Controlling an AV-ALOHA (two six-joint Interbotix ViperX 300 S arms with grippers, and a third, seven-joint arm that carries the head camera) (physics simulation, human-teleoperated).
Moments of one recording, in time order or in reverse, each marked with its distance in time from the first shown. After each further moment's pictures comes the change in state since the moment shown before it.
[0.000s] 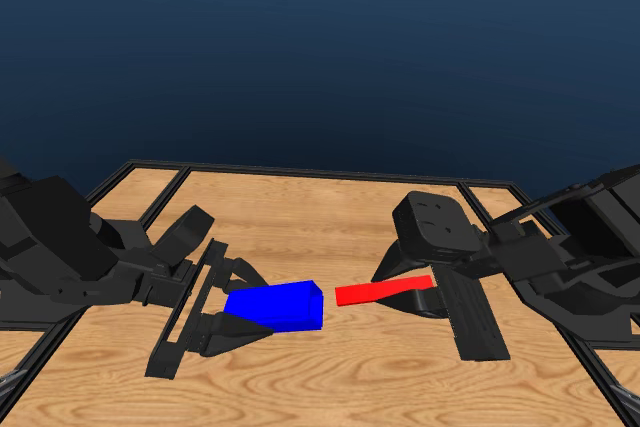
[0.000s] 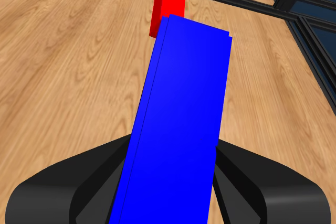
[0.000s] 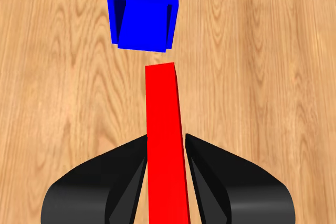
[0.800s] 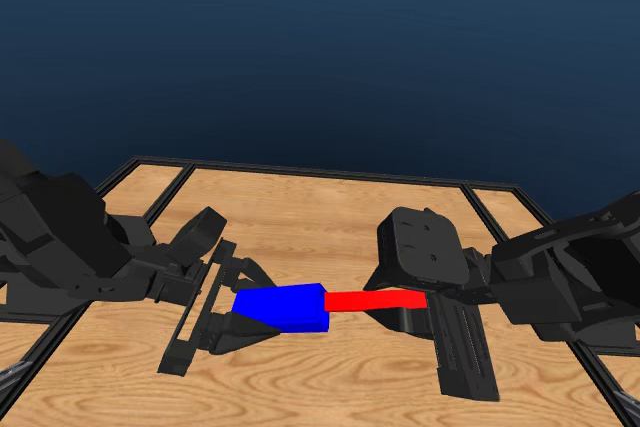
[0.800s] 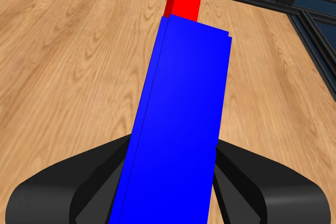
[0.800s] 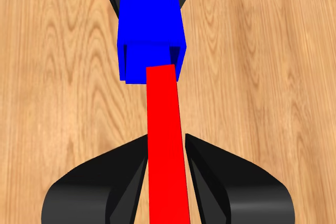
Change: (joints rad) left arm 0.012 0.029 -0.014 0.026 0.005 -0.005; right arm 0.063 0.103 -0.139 -0.084 0.143 0.139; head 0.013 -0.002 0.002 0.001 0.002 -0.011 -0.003
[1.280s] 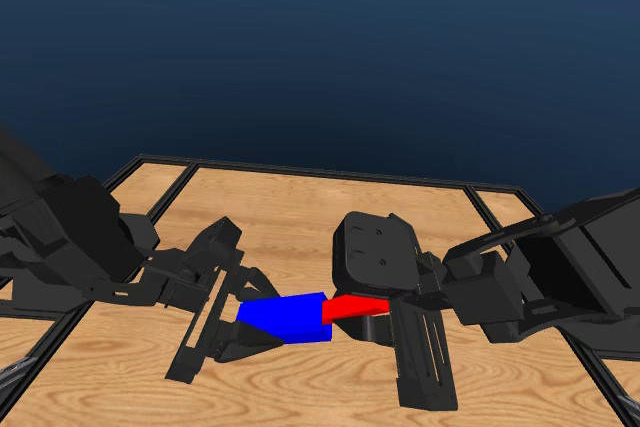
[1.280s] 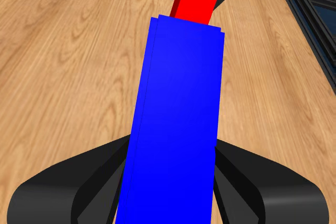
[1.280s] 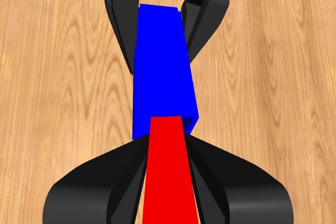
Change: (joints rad) left arm 0.007 0.038 -0.016 0.054 0.047 -0.063; right arm -0.043 0.105 -0.119 0.063 -0.080 -0.102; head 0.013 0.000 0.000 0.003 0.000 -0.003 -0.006
